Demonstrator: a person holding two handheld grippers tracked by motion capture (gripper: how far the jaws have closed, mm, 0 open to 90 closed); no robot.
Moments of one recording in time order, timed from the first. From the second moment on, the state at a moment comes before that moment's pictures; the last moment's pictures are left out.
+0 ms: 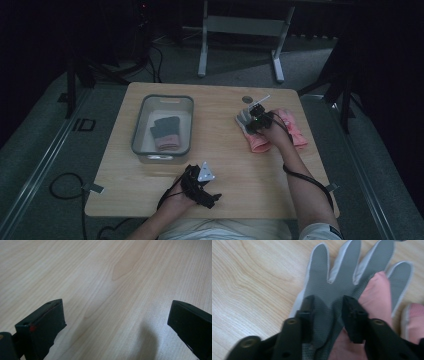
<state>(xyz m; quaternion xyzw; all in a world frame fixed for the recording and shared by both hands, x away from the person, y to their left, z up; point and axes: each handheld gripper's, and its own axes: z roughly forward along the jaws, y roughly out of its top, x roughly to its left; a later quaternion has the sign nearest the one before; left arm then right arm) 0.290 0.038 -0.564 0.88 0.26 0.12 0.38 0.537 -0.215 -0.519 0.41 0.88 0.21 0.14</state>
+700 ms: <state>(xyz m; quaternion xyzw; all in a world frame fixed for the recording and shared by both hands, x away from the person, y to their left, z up) 0.285 0.042 -0.566 0.88 0.25 0.14 0.39 0.441 -0.218 -0.432 0.51 0.76 0.37 0.17</state>
